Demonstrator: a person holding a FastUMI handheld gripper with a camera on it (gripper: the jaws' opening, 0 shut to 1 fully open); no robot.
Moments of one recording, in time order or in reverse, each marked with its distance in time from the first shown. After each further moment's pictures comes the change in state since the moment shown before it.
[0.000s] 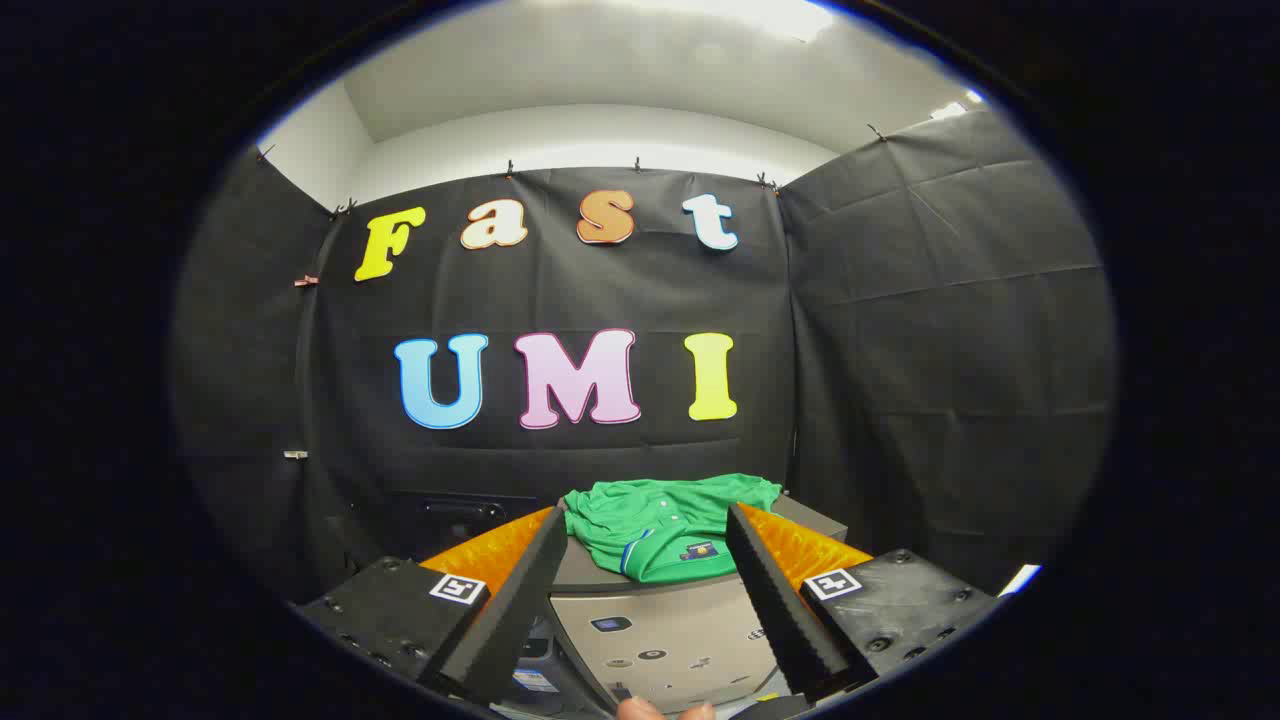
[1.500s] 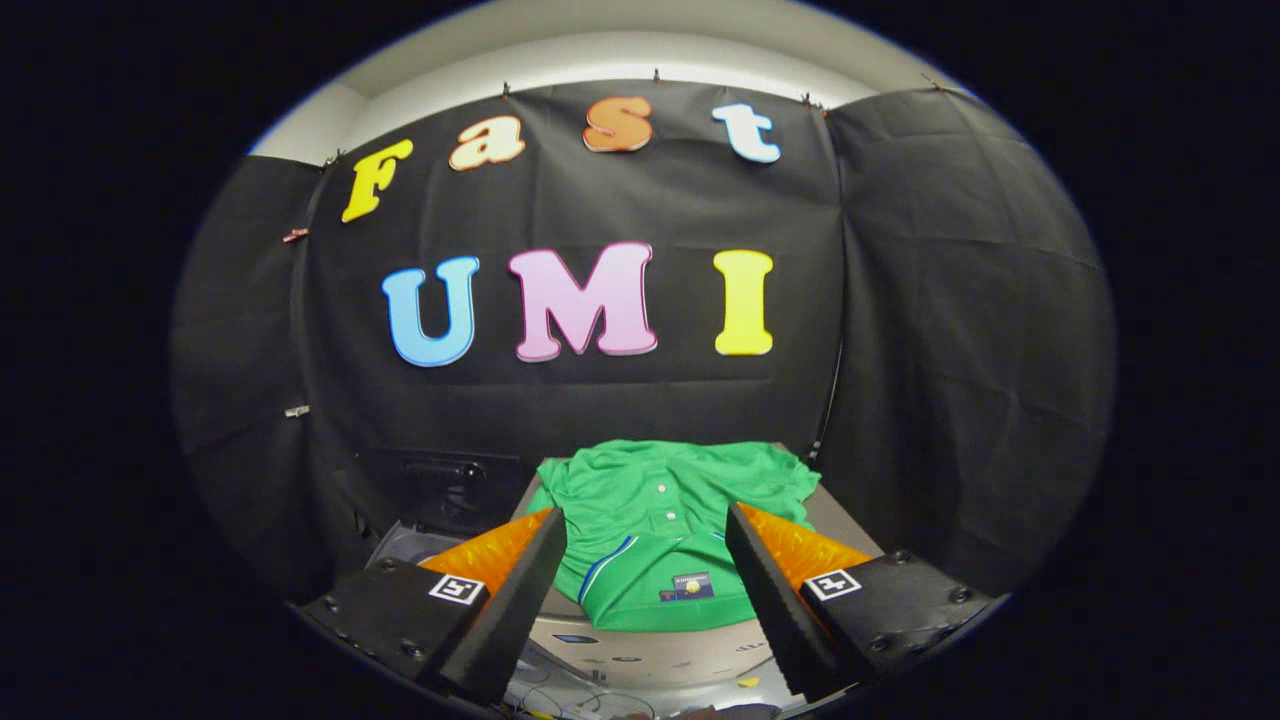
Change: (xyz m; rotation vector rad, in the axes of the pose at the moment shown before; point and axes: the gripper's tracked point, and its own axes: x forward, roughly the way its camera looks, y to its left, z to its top) arm 0.160 -0.023 -0.038 -0.022 0.373 0.100
